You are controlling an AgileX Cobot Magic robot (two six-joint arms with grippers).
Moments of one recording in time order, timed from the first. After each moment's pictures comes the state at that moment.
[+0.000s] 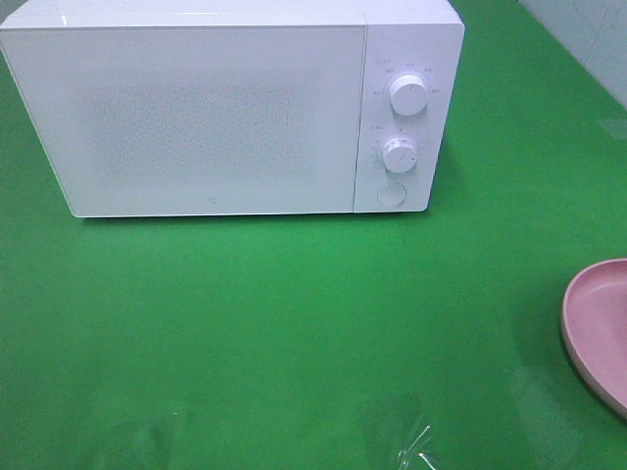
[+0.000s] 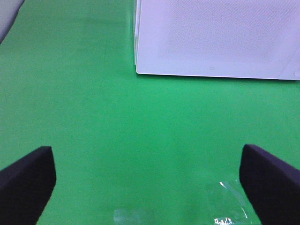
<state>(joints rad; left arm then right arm) -0.01 0.00 -0.52 -0.09 1.07 0.00 0.05 0.53 -0.53 -0.17 0.41 0.21</state>
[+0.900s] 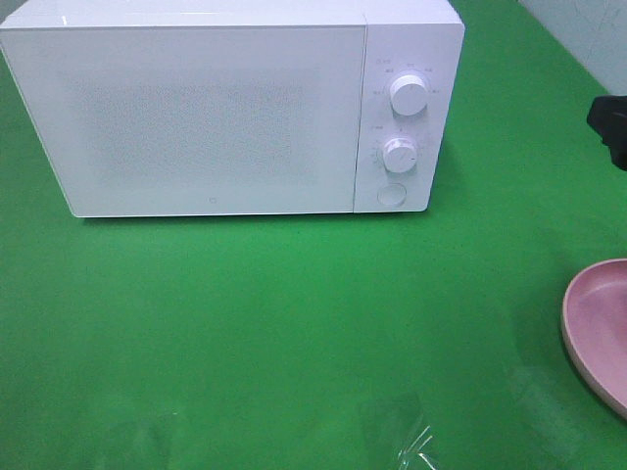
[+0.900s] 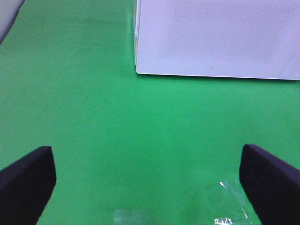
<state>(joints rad) -0.01 0.00 -0.52 -0.09 1.07 0.00 0.05 1.07 -0.37 -0.14 -0.40 0.22</state>
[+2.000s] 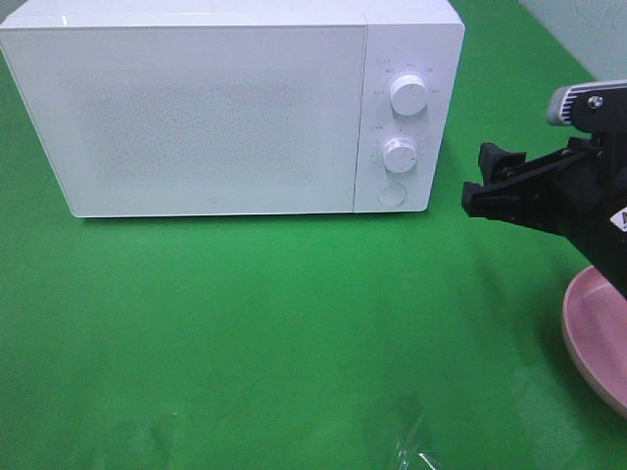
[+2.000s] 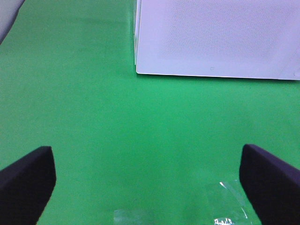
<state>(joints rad) -0.01 0.00 -0.52 -0.09 1.07 0.00 0.60 1.49 -0.32 0.67 -1.05 -0.37</state>
